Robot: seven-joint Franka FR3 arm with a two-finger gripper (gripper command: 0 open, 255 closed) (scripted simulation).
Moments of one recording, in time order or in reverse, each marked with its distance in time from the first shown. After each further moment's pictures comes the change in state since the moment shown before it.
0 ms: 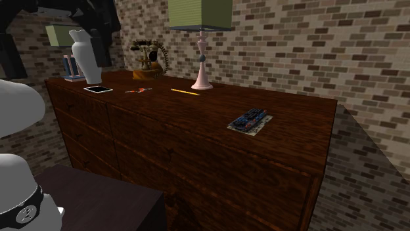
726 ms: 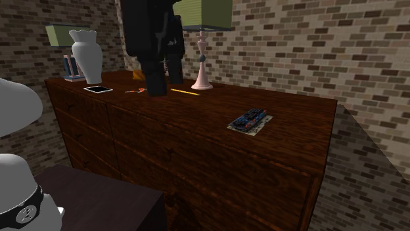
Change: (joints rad) arm 0.117 0.279 0.064 0.105 -0.012 0.184 -0.156
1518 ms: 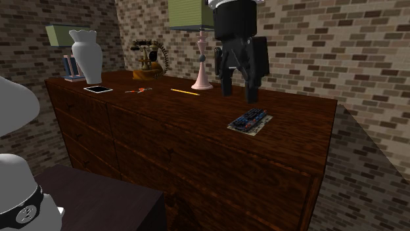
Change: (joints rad) arm 0.120 0.344 0.111 0.203 -0.061 0.154 -0.186
